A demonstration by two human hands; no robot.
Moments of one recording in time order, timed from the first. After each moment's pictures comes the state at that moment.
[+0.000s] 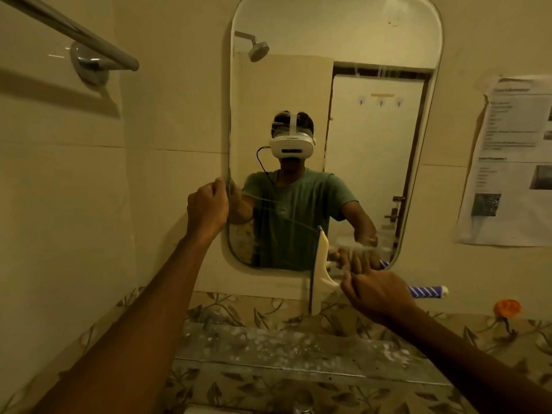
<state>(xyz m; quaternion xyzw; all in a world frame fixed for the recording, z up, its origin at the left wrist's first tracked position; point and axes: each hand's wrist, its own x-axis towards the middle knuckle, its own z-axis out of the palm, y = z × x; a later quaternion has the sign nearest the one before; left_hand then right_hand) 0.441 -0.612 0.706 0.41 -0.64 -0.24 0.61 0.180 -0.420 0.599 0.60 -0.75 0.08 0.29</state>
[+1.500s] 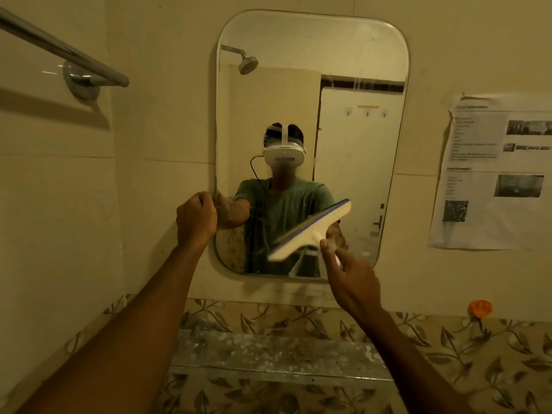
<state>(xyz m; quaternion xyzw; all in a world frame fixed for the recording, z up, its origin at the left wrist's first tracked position) 0.431 -0.617 0.699 0.44 -0.61 -0.20 0.63 0.218 -0.421 0.618 0.49 -0.68 0.52 0.15</state>
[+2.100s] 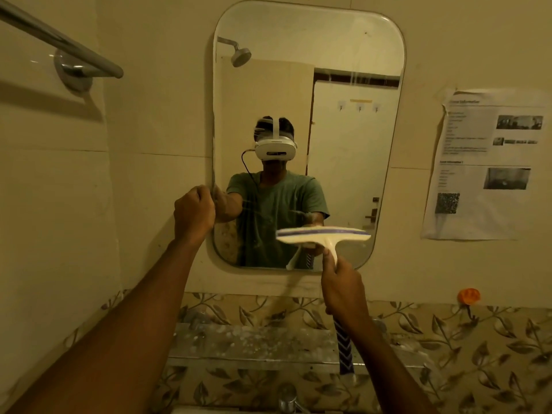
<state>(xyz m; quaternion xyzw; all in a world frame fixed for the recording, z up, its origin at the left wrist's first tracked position) 0.434 -0.614 0.700 0.43 -0.63 -0.20 0.62 0.258 -0.409 0.609 0.41 -0.69 0.60 0.01</state>
